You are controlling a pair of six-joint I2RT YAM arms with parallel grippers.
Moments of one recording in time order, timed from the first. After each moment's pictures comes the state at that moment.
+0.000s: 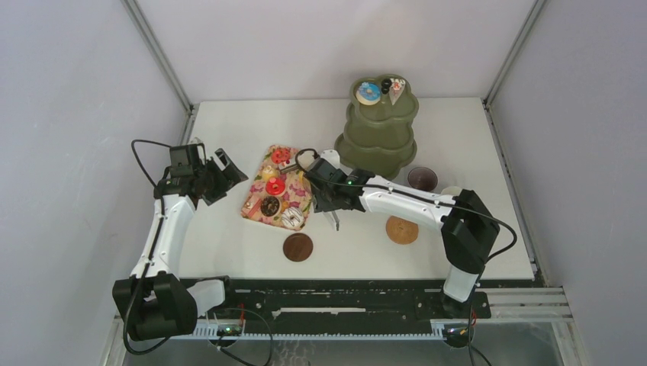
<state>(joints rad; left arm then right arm) 0.12 1.14 0.94 -0.64 0.21 -0.51 0.97 1.75 1.37 -0.62 0.27 0.66</state>
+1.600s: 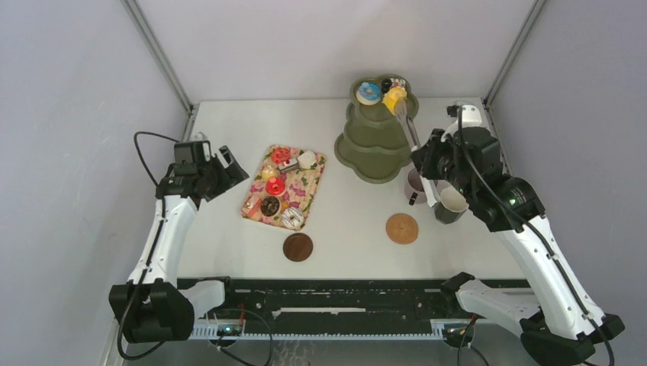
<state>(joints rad) 0.08 1.13 0.96 -0.66 0.14 -0.49 0.55 0.97 1.36 -0.83 0.21 0.40</state>
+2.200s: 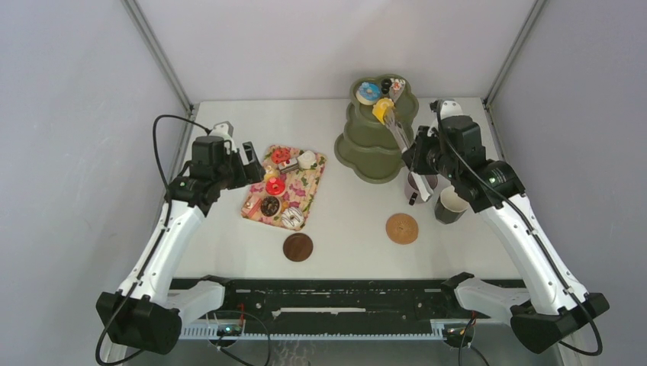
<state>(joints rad) -0.20 1.07 1.03 -0.63 0.00 -0.36 0.43 1.08 1.36 -0.84 0.09 0.37</state>
